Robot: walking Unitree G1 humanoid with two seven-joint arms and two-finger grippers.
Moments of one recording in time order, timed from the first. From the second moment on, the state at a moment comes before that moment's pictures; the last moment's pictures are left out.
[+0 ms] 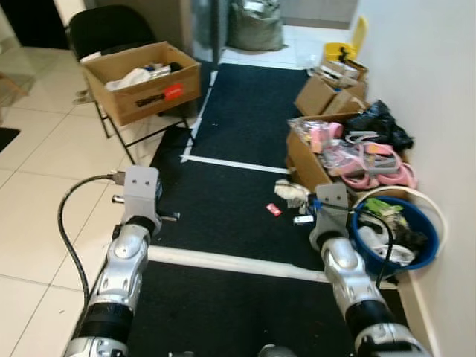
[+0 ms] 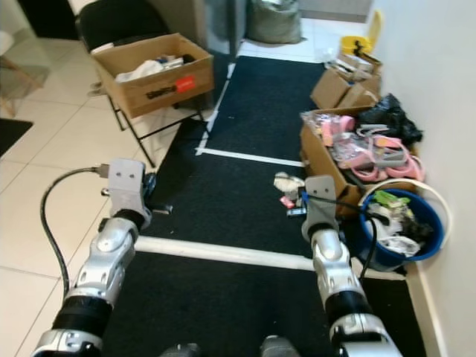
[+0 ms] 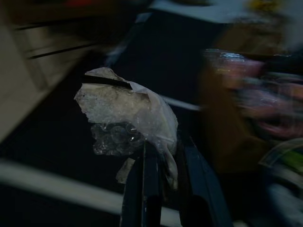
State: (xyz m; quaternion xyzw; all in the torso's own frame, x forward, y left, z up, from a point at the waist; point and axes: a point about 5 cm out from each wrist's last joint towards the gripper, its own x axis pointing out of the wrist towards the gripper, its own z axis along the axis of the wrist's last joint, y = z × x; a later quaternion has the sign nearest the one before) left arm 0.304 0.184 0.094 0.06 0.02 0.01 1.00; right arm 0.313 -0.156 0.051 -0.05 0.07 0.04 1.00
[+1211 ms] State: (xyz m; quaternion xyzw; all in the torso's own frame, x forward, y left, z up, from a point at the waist) left arm 0.306 0.182 0.097 0.06 0.01 0.00 1.00; right arm 0.314 -0.162 0.048 -0.05 0.09 0.03 0.99
